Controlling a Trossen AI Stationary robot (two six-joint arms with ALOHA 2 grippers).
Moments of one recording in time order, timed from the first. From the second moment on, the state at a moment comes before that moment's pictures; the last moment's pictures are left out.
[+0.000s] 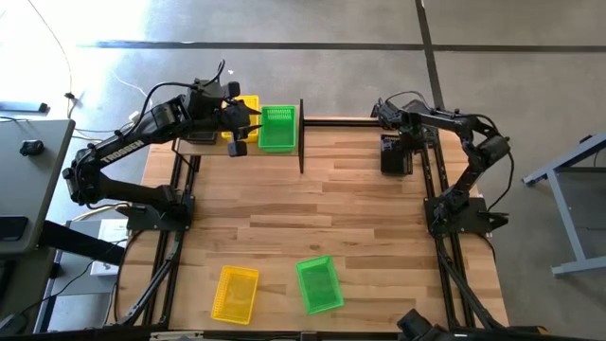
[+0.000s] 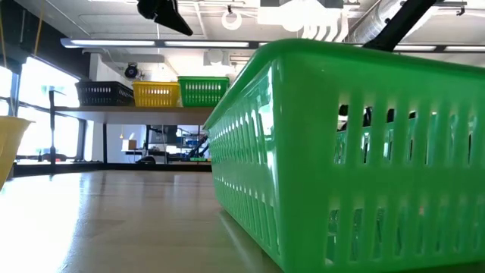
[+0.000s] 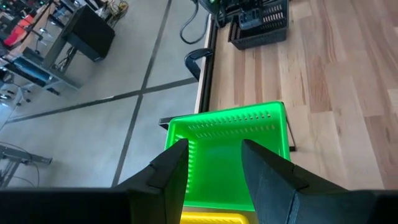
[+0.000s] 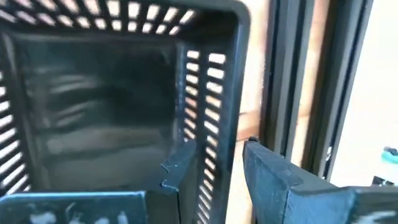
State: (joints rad) left arm 0.64 1.16 1.29 -0.68 0.01 0.62; right arm -0.95 1.68 1.03 -1.08 0.26 0.65
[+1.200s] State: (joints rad) left arm 0.40 1.23 1.29 -0.68 -0.07 0.47; right arm -0.51 1.28 1.02 -1.03 0.31 1.08
